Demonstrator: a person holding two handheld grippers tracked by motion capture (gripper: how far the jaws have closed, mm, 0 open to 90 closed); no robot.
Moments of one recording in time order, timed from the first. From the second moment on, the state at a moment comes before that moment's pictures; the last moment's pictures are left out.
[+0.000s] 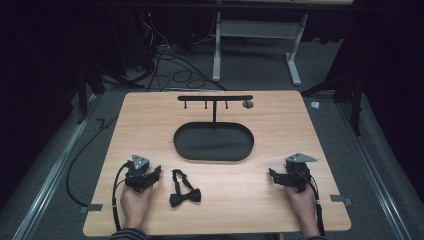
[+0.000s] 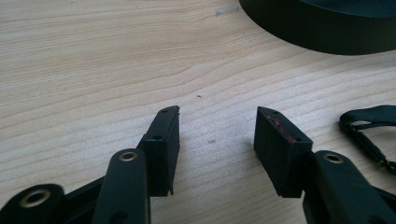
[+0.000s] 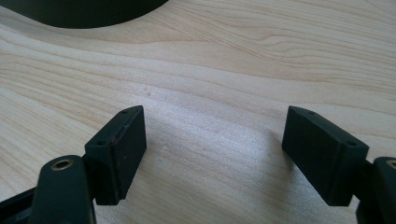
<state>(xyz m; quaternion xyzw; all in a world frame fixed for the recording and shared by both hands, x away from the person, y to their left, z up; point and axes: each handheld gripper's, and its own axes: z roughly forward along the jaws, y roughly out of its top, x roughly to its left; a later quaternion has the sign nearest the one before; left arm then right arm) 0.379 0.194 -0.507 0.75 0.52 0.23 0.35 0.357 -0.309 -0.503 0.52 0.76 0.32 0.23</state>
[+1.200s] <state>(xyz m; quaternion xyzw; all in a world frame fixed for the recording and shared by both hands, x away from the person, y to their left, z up) 0.378 0.194 -0.506 0.75 0.52 0.23 0.35 0.357 -0.309 -0.502 0.52 0.76 0.31 0.23</state>
